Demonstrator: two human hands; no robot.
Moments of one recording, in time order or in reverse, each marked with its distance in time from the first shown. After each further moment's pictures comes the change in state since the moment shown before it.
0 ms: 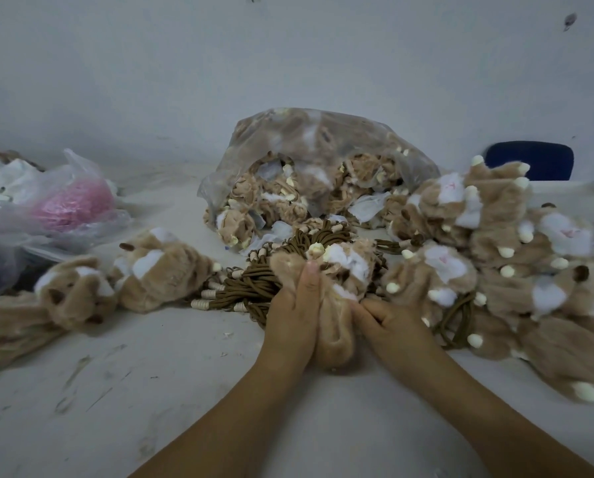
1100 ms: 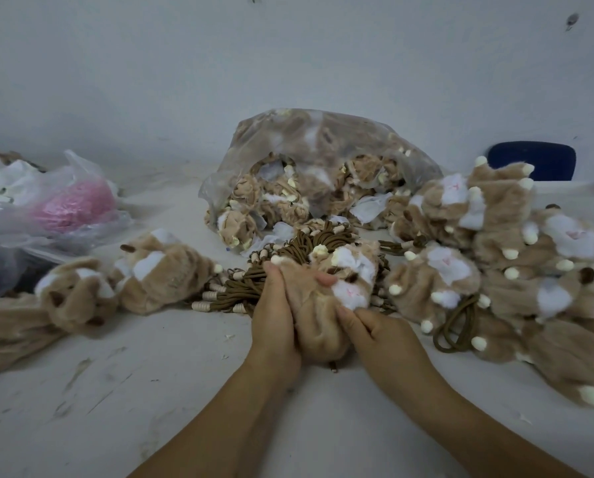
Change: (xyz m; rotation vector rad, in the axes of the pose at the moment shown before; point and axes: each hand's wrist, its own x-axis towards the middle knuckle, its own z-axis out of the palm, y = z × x) left_hand 0.007 -0.006 -0.008 -0.445 -0.018 -0.354; right_hand -0.010 -0.008 0.020 -0.020 0.075 0.057
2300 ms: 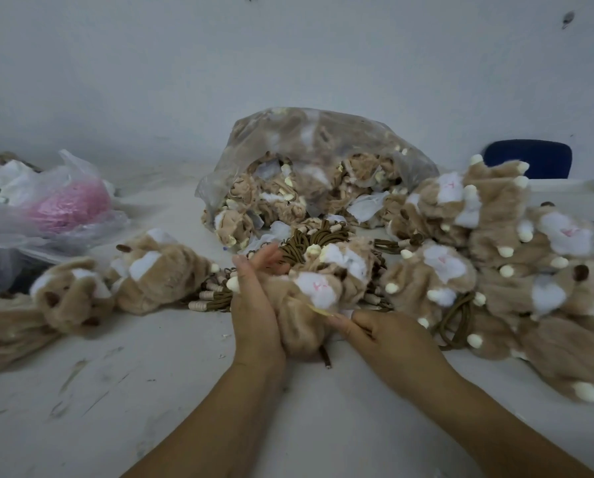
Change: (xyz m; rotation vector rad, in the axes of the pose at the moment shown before) left_hand 0.001 0.010 -0.003 0.104 0.293 0.334; right_hand 0.001 0.001 -0.018 -0.329 -0.089 -0.132
